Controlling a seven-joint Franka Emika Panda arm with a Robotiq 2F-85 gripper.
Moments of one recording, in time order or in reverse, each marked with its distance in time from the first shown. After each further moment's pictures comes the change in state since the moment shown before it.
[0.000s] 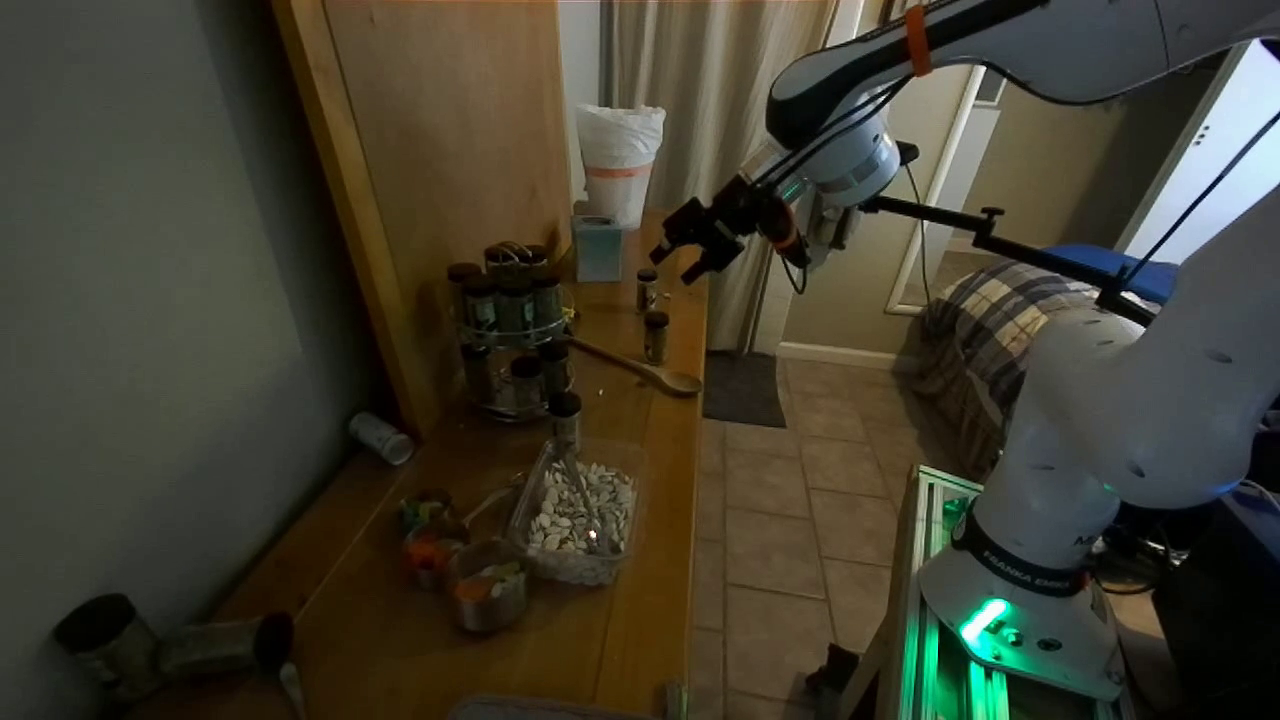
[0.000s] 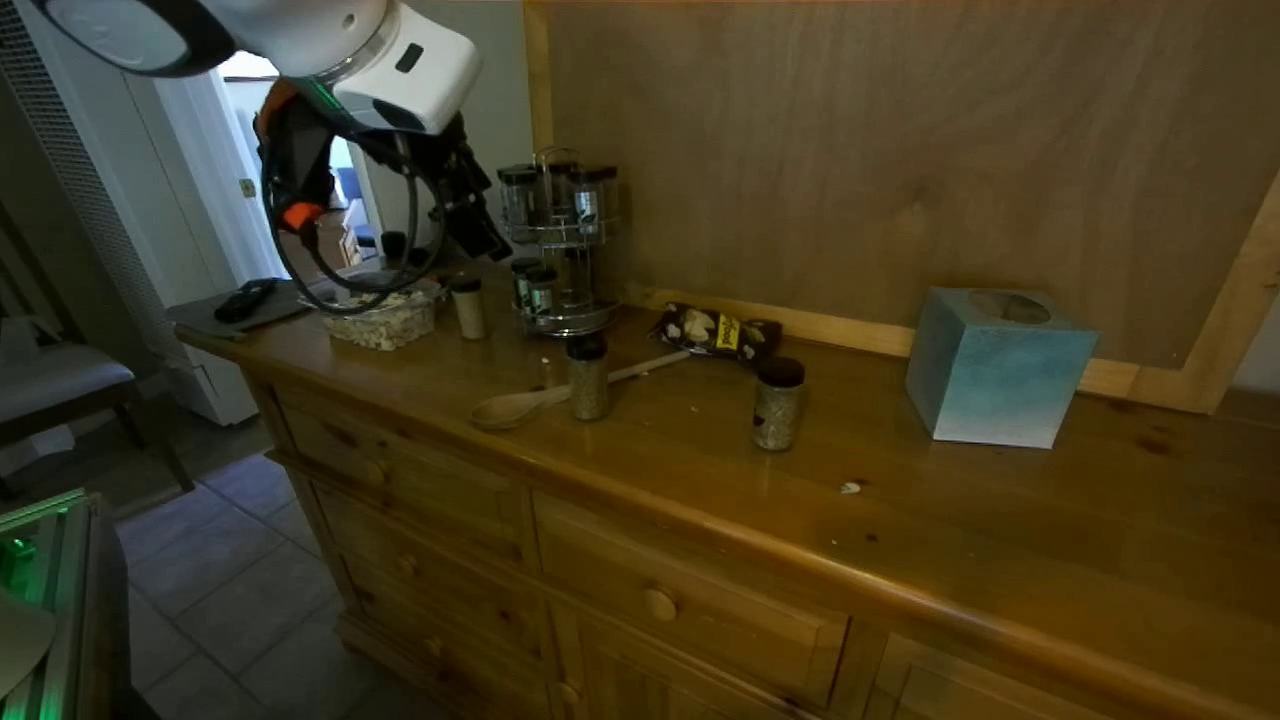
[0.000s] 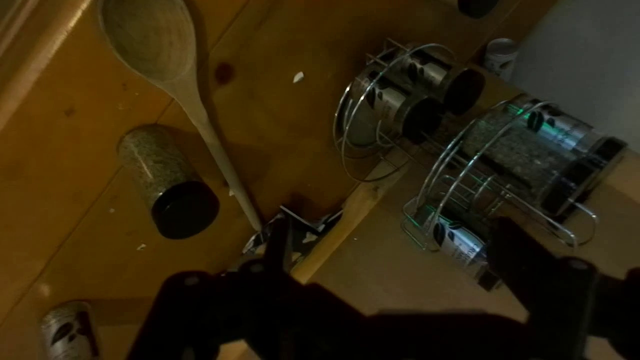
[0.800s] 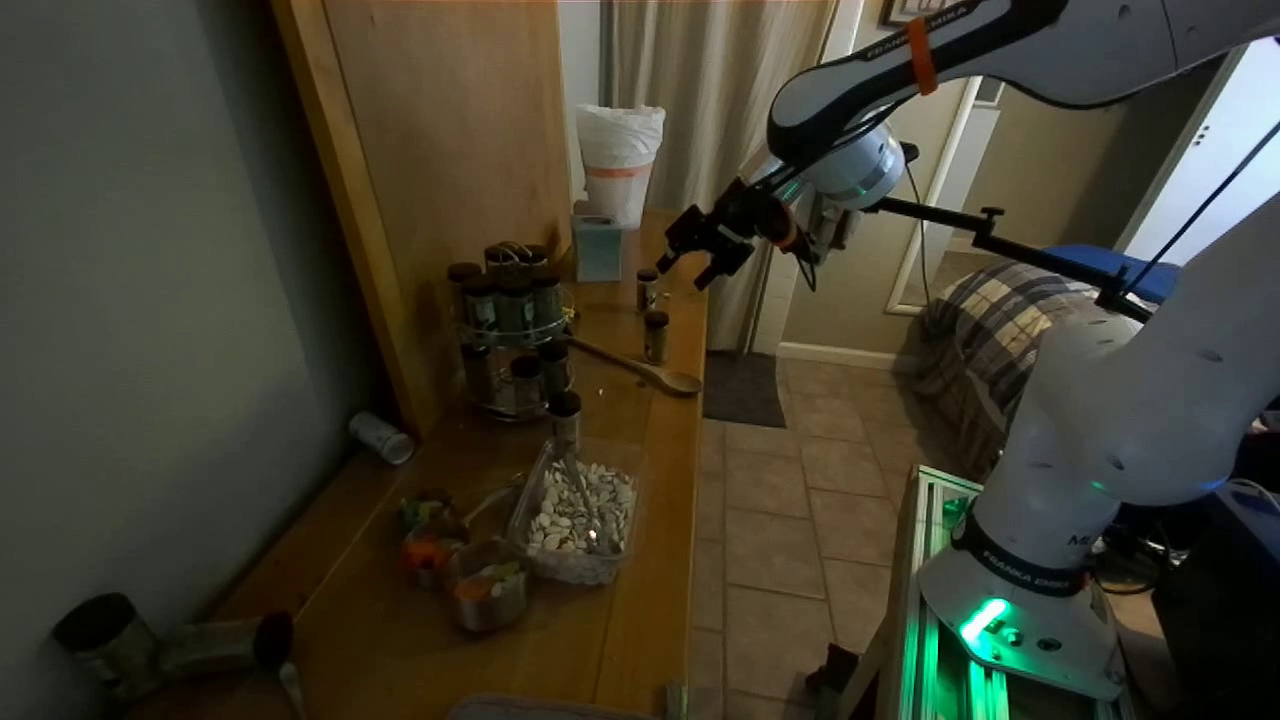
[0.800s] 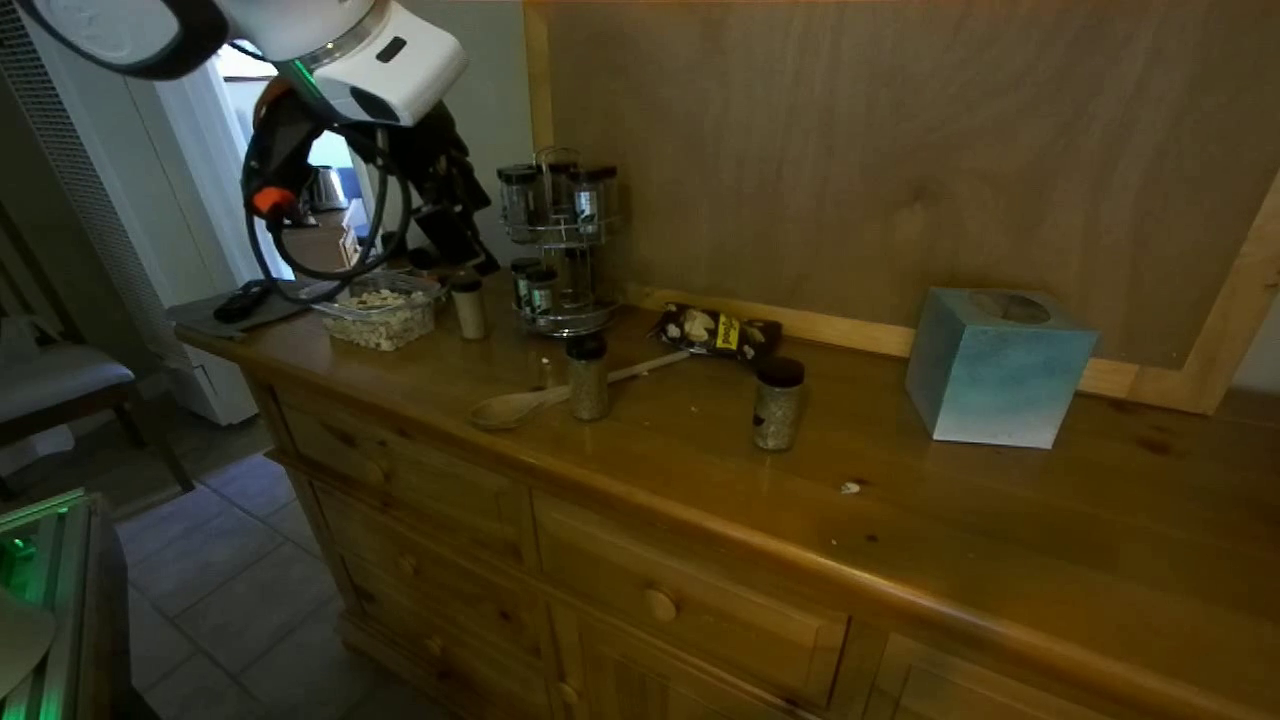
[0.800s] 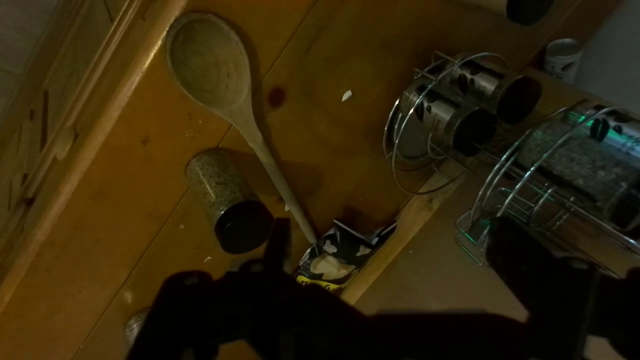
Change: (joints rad) arm -0.117 -0.005 0.118 -0.027 -0.217 0.007 0.273
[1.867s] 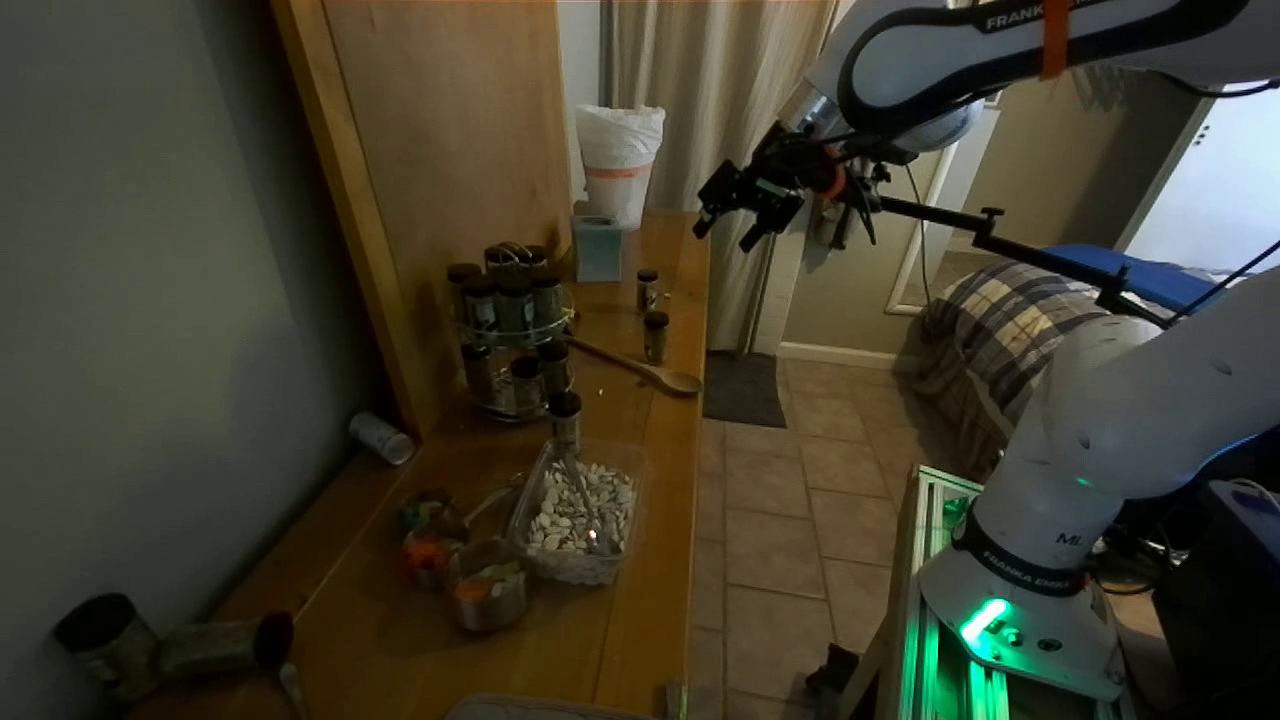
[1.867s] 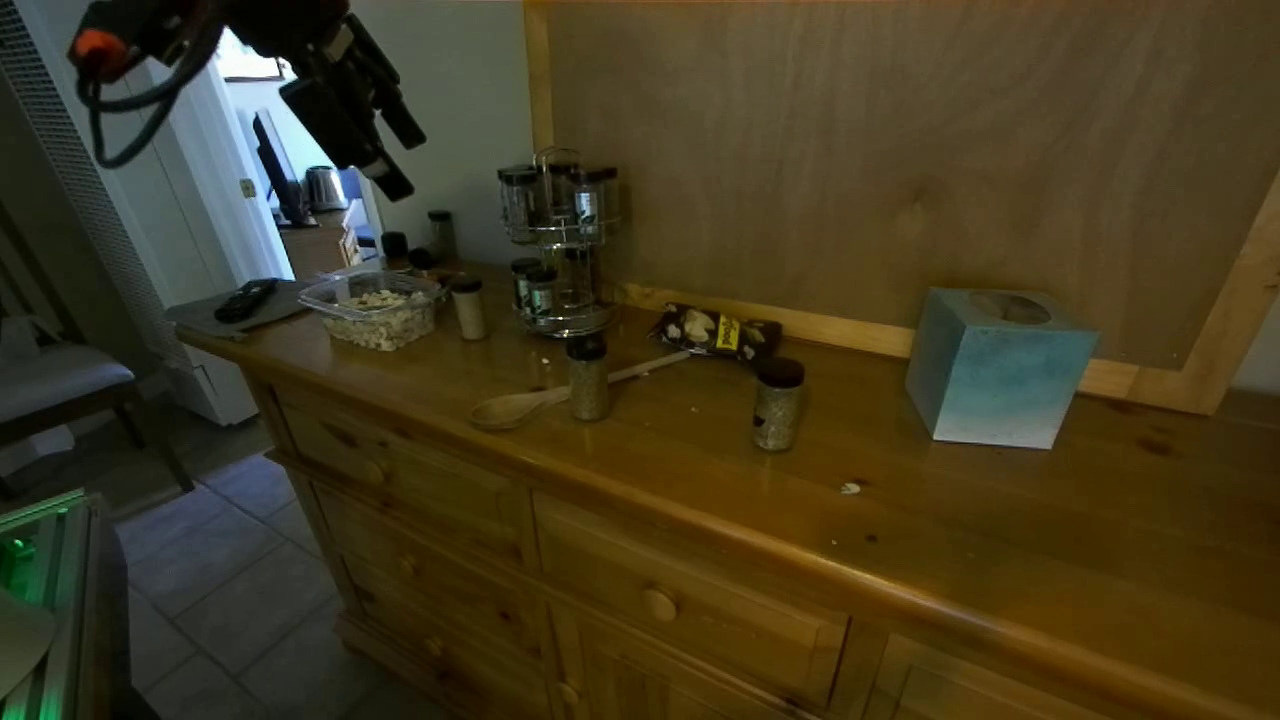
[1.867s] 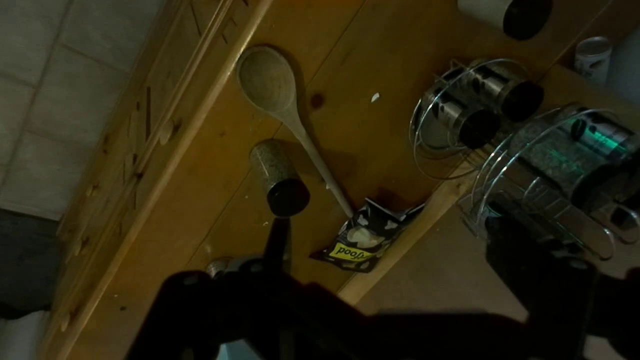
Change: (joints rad) arm -0.205 -0.266 0.218 -0.033 -0.370 -0.204 0.418
